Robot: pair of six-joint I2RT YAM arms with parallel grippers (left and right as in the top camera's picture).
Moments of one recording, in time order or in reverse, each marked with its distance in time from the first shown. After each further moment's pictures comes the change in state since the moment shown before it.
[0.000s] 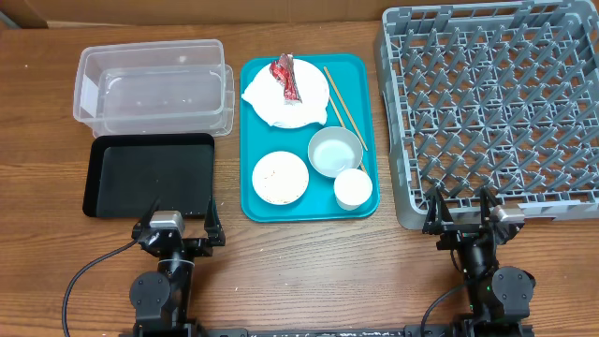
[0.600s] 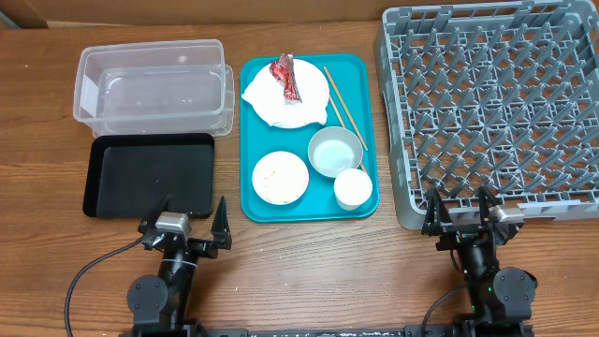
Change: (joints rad) left arm 0.000 0.003 0.013 0.053 0.138 0.000; right arm 0.000 0.003 0.015 0.005 -0.035 -0.008
